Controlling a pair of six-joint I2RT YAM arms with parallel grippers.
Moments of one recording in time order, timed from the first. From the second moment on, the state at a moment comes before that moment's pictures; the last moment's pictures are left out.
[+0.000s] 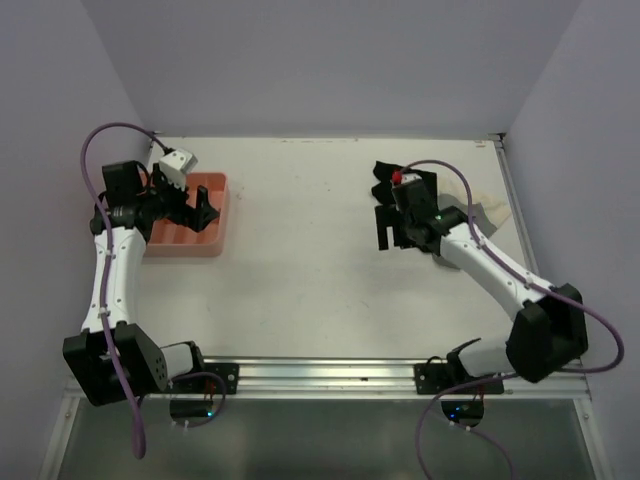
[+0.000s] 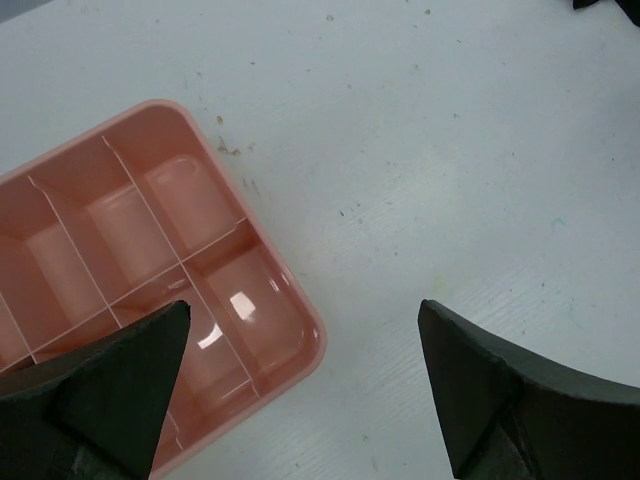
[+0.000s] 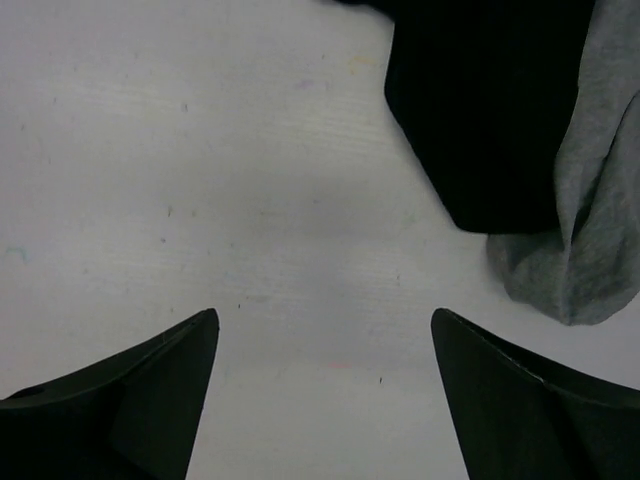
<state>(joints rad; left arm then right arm) 0.25 1.24 1.12 -0.60 0.70 0.44 0.48 1.29 1.00 -0.66 0.21 0.29</state>
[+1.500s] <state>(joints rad) -0.04 1.71 1.42 -0.71 0.86 0.64 0.50 1.18 0.92 -0.29 -0.04 0.45</state>
